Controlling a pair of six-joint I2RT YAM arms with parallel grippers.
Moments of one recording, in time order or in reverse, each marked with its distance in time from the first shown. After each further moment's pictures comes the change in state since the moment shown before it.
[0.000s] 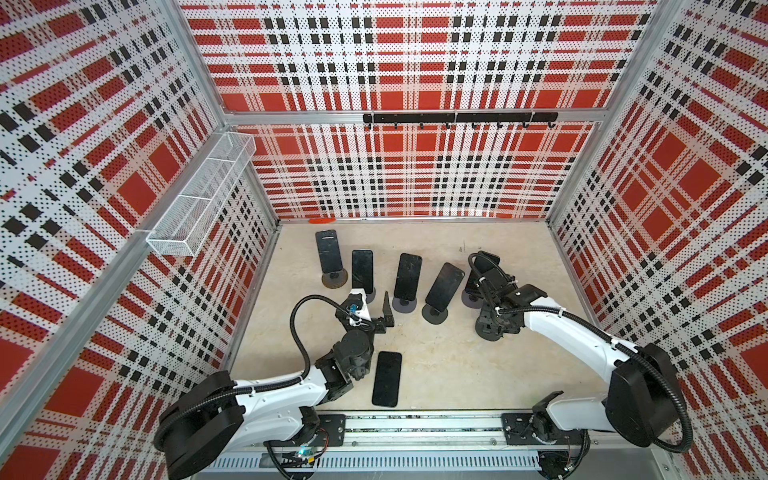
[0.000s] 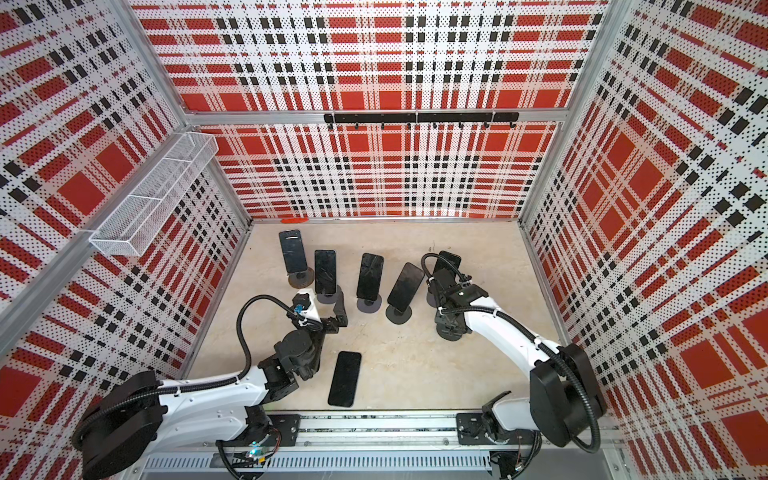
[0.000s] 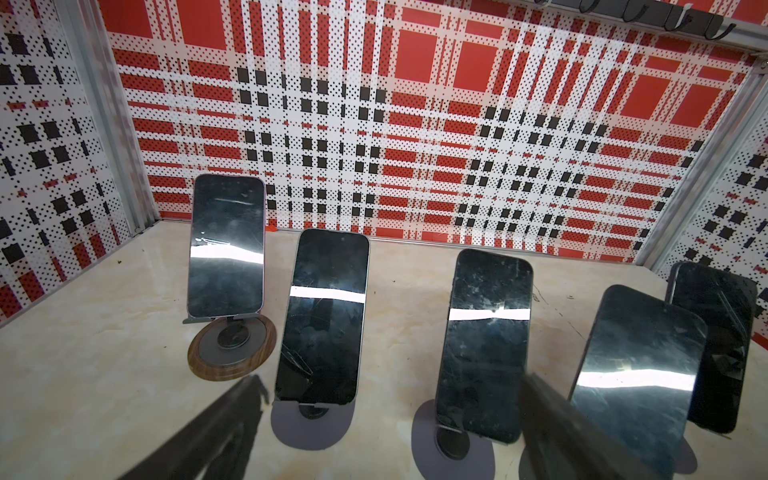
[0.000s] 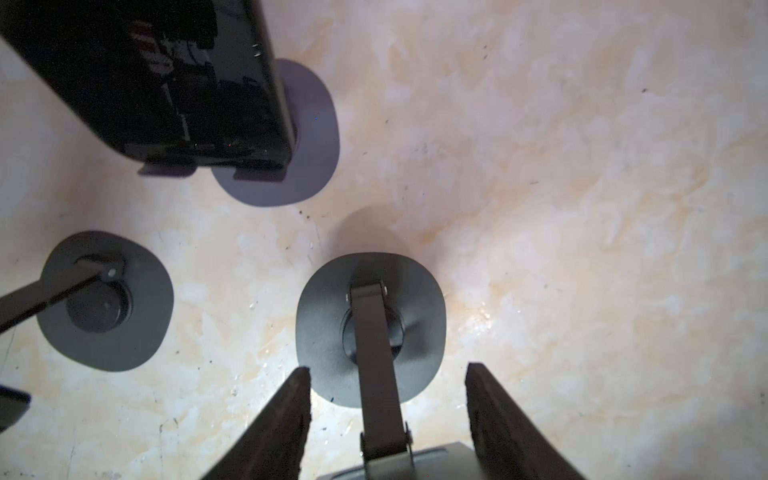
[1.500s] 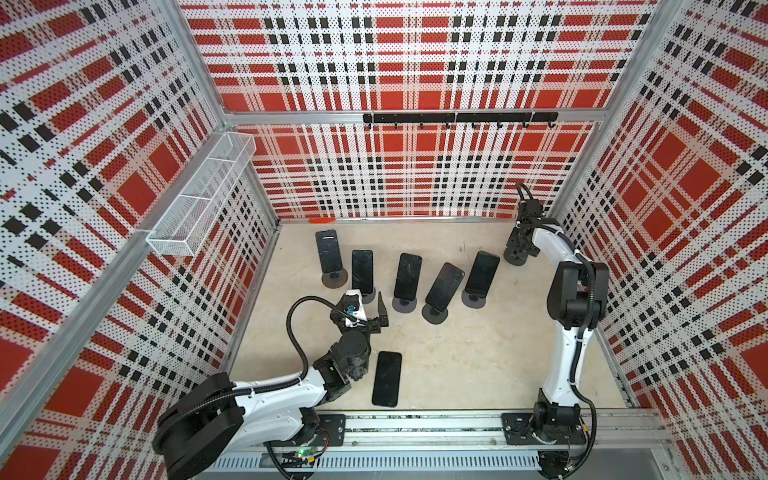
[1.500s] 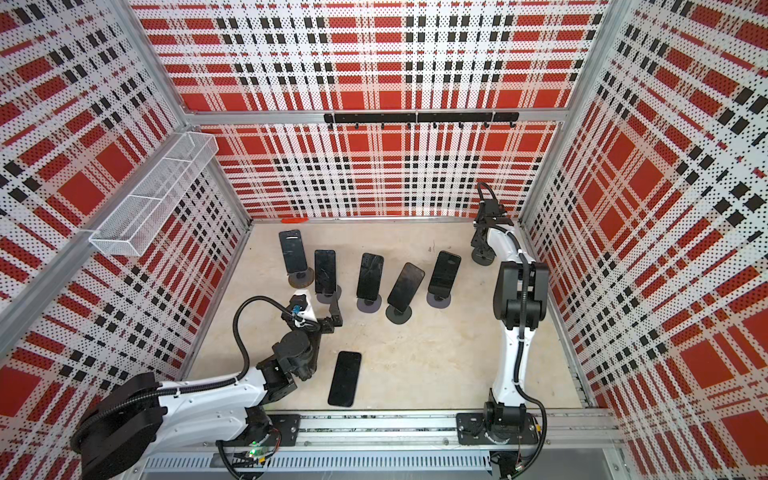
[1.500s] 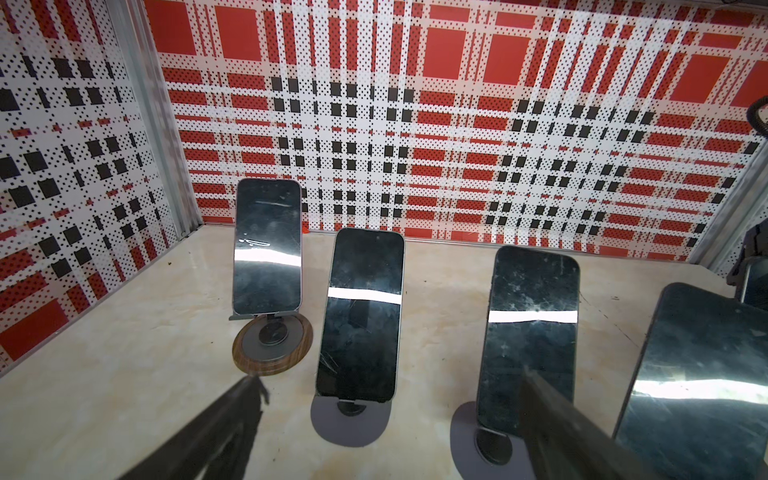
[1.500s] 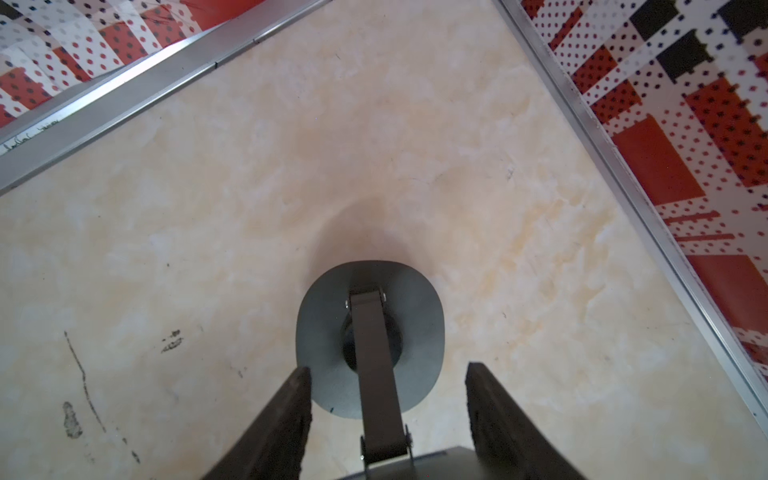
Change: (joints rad) left arm 0.026 -0.011 -0.026 0.007 -0.057 0.048; right arm -0.505 0.851 0.958 0.151 -0.060 -0.387
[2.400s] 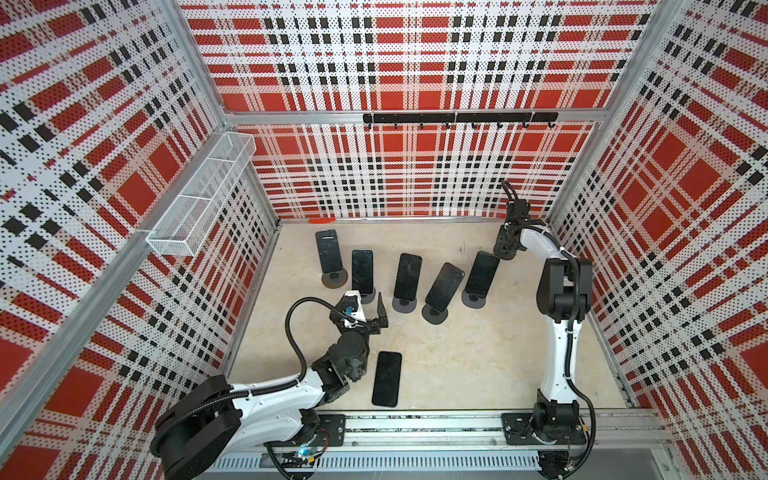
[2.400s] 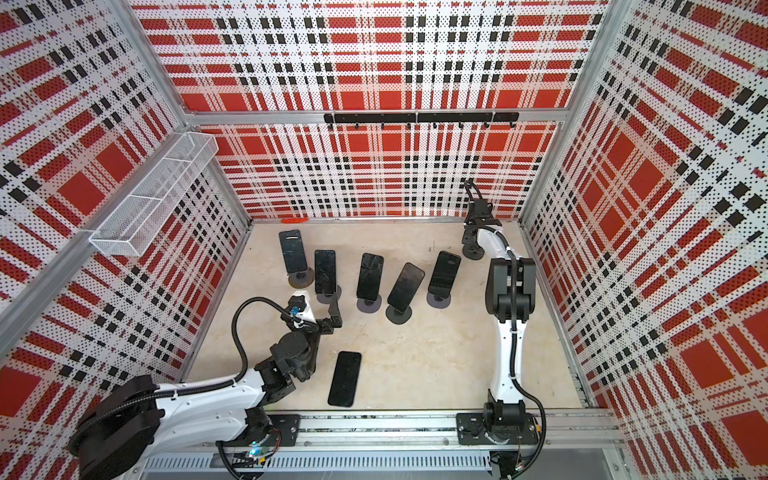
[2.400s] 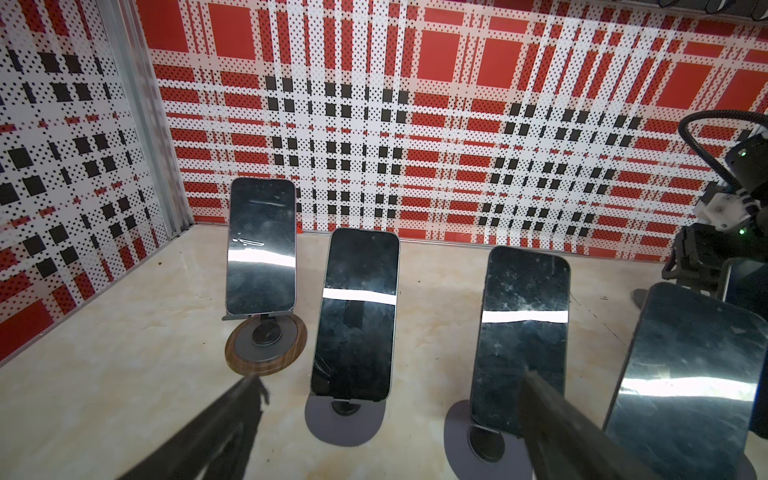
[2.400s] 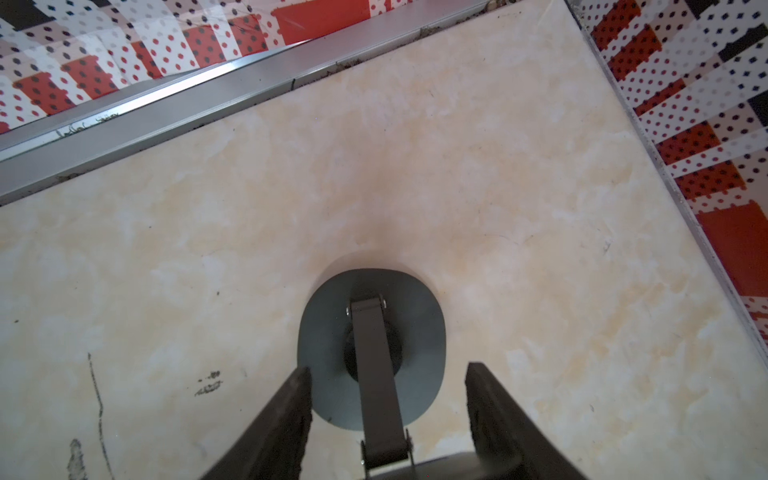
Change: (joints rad) left arm 0.003 -0.019 -0.013 0.003 0.027 -0.008; right arm 0.037 0.129 0.094 0.113 -0.010 -0.106
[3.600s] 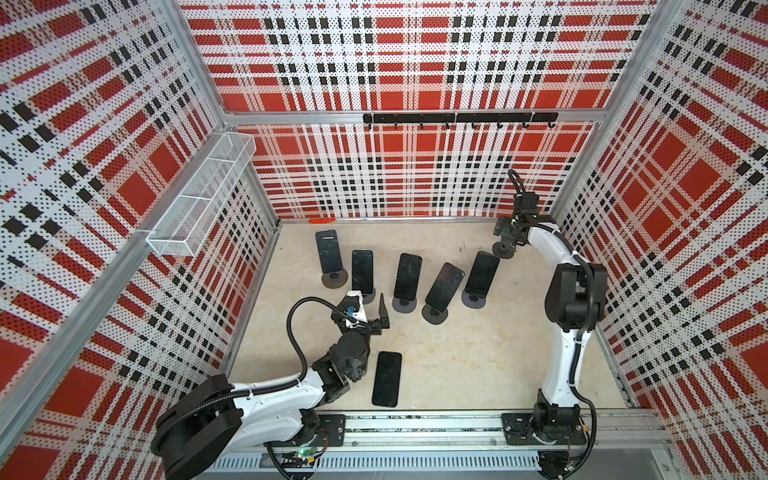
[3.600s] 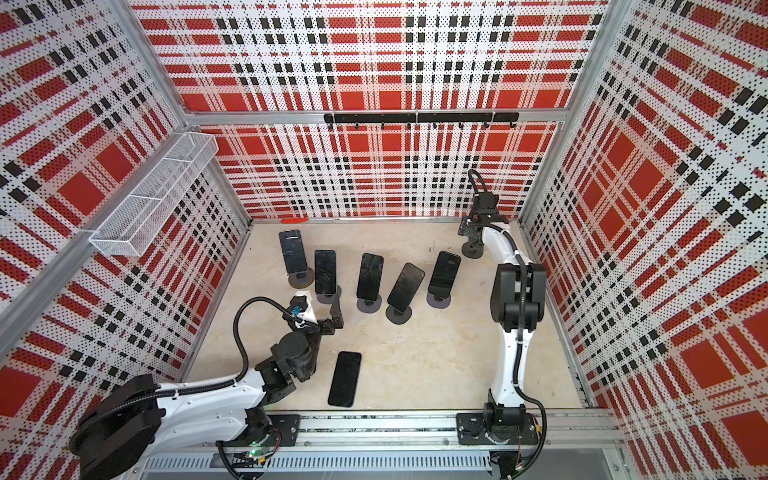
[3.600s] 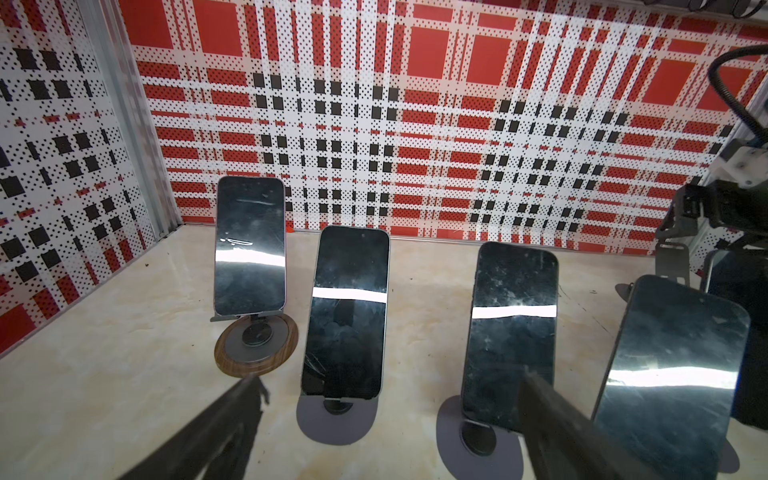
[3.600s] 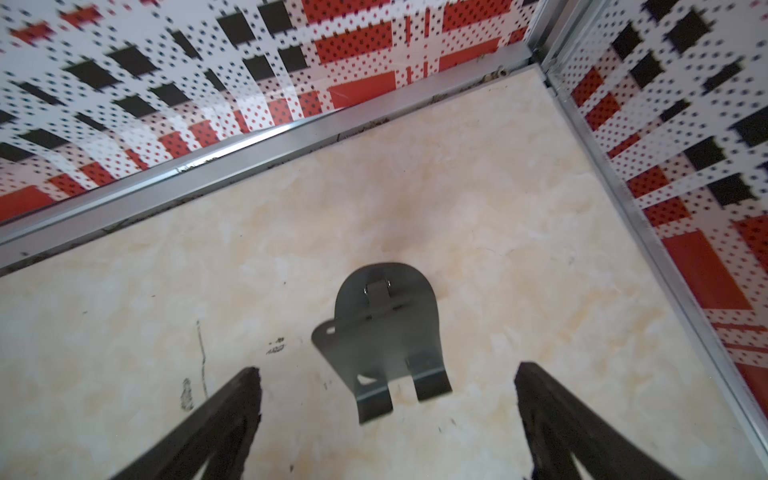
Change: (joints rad) left arm -0.008 -0.008 0.000 0.003 0.020 0.002; right arm 0.000 -0.225 -0.141 0.034 -0.045 -0.009
